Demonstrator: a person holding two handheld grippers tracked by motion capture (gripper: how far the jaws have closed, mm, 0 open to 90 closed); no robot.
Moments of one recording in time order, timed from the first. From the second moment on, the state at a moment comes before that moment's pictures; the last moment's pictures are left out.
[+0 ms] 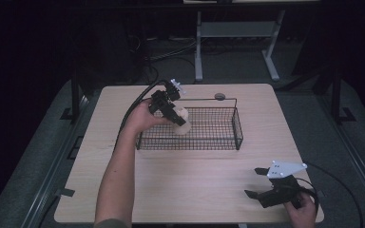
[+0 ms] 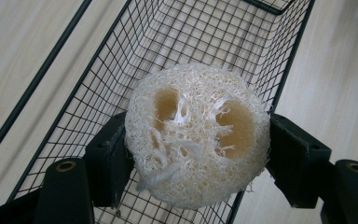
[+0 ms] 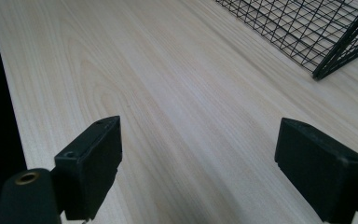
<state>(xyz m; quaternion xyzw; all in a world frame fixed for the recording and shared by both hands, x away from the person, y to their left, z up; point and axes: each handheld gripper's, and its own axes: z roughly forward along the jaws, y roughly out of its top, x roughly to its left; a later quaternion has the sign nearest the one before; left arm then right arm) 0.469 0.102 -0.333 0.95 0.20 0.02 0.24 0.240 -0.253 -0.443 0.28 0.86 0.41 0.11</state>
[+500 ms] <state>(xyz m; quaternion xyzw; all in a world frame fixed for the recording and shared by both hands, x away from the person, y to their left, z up) 0.479 0.087 -0.359 0.95 0.21 0.01 0.21 0.241 -0.254 -0.442 0.28 0.86 0.40 0.11</state>
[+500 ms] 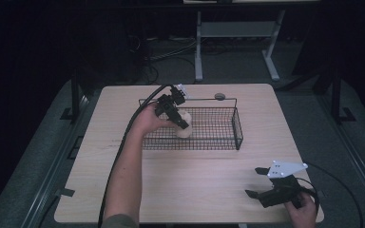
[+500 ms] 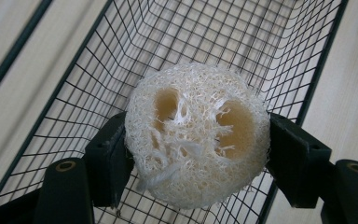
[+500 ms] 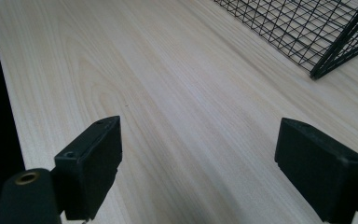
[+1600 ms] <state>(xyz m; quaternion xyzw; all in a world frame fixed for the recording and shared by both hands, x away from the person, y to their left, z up) 0.486 0.077 -0.379 0.96 0.21 0.00 0.19 0.242 -0.255 -0.442 0.28 0.86 0.41 0.11</state>
